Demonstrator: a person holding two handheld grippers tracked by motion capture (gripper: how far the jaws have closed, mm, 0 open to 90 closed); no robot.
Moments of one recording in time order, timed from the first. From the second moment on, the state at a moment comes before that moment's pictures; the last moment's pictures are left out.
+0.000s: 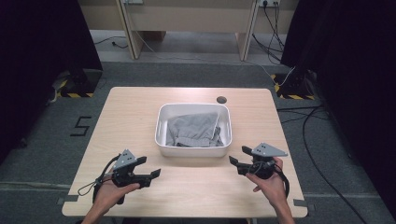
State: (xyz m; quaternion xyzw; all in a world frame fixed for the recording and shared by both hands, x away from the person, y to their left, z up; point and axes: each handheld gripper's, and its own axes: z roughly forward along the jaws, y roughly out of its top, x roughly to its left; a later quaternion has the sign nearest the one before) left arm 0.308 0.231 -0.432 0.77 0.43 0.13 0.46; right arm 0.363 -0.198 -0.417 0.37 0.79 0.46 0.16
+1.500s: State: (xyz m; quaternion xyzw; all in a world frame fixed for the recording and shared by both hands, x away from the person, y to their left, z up) left arm 0.274 0.240 -0.499 0.80 0.44 0.16 0.38; right arm 0.305 -0.206 -0.486 0.40 0.84 0.35 0.15
